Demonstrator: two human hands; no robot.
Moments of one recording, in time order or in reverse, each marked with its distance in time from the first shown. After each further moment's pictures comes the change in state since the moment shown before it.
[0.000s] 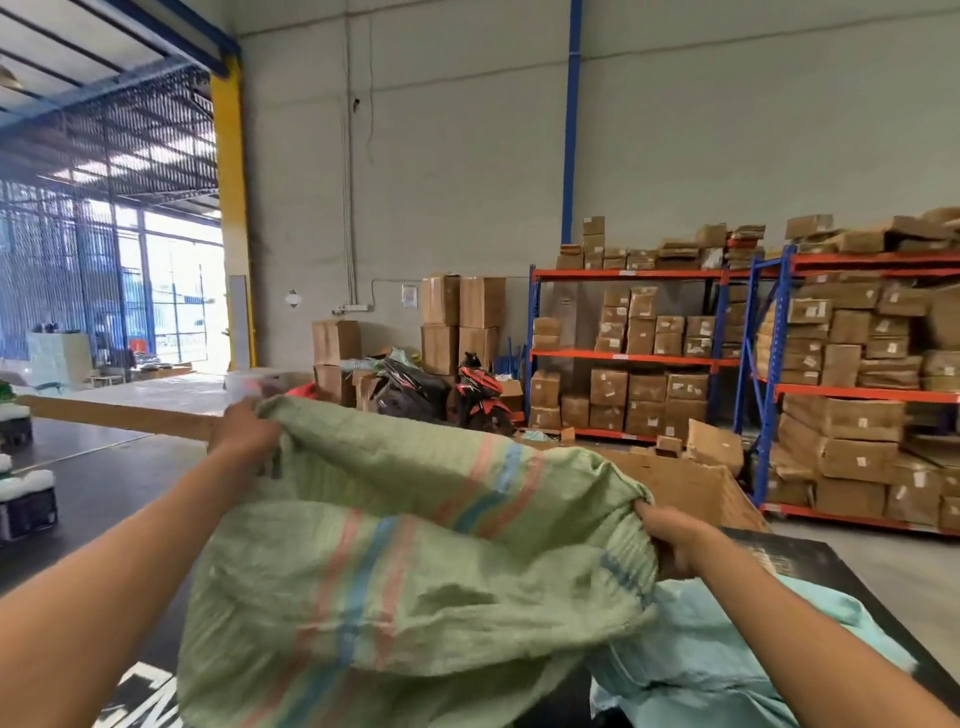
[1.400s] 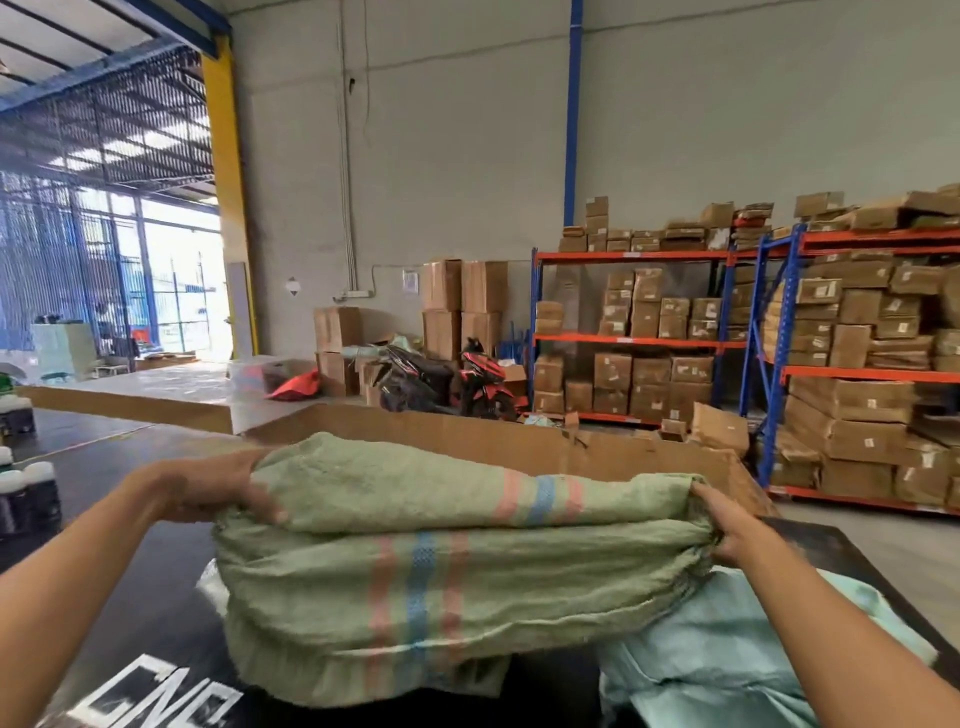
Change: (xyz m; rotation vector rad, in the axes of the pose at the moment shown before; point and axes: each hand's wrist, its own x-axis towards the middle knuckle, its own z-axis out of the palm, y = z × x) left_hand 0.005 -0.054 -0.027 -0.204 -1.037 -0.002; right_hand 0.047 0.014 -0.054 0.402 0.027 -0.067
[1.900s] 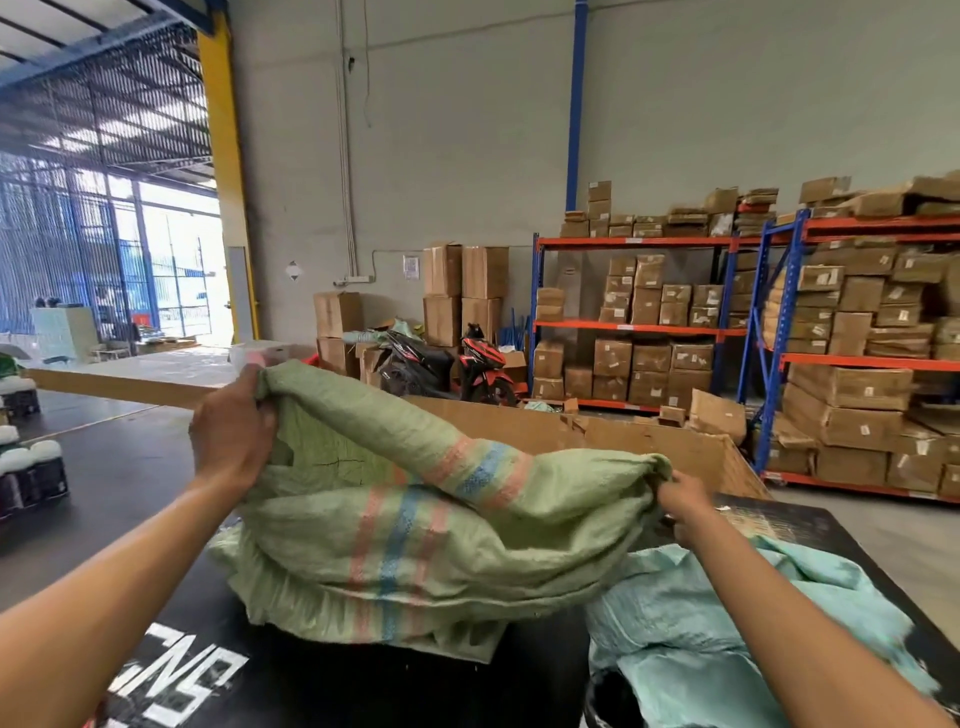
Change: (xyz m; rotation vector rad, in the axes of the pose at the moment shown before) left_hand 0.013 0.018 0.051 0.632 1.283 0.296; right_hand -0.027 0.018 0.042 -0.370 0.313 -0.244
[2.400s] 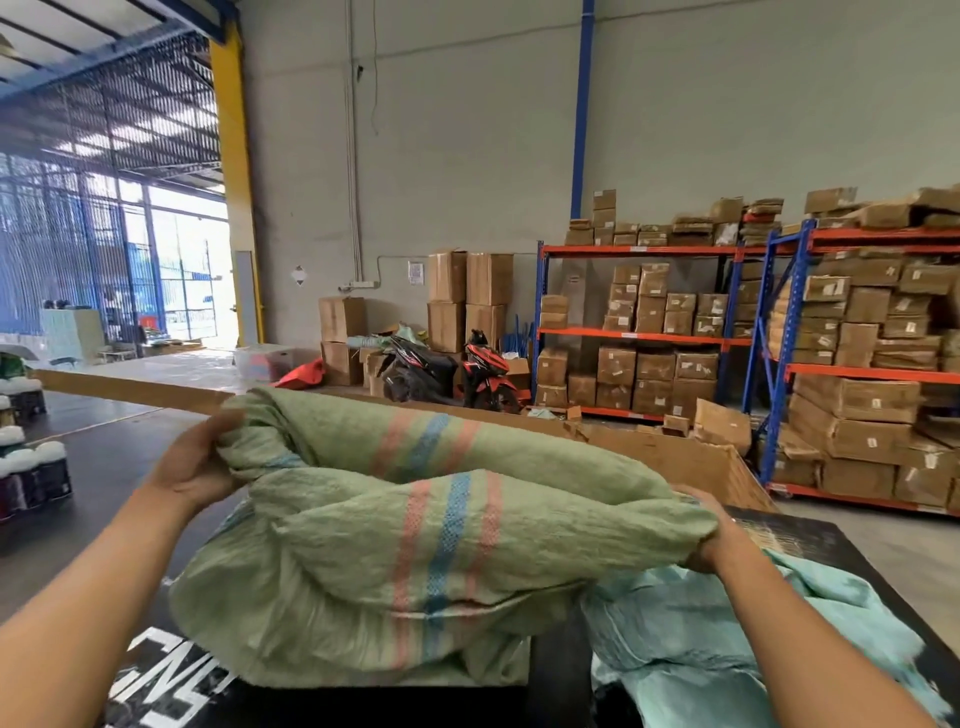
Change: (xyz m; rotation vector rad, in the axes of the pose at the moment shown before) left_hand 0.008 -0.046 -0.010 -1.531 -0.771 -0.668; right_hand 0.007 0.007 -0.025 0.606 -0.430 0.388
